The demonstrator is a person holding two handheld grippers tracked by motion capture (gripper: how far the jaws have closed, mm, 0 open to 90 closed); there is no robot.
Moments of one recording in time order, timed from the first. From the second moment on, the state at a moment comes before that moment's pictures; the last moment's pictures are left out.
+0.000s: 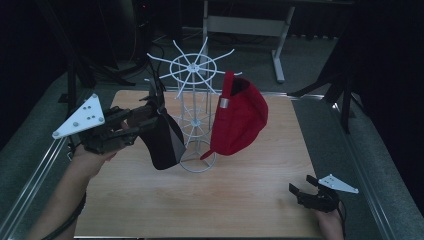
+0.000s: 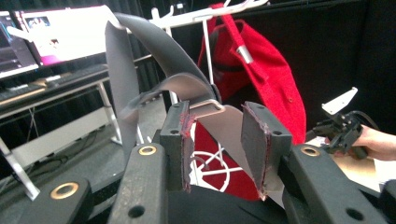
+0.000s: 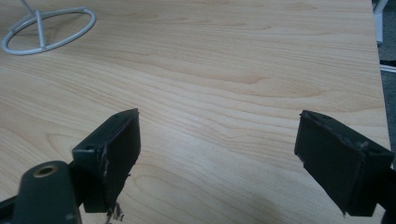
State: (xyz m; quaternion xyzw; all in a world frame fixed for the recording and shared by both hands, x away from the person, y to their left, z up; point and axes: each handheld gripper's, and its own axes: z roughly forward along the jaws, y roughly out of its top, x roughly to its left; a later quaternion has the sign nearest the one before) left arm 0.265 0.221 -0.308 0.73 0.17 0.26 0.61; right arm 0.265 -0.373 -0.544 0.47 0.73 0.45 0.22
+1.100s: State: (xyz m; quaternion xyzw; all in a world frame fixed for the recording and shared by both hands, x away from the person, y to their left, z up) left arm 0.248 0.244 -0.404 0.75 0.22 0.21 0.59; right arm 0.264 -0.372 -0.544 0.47 0.73 0.45 0.22
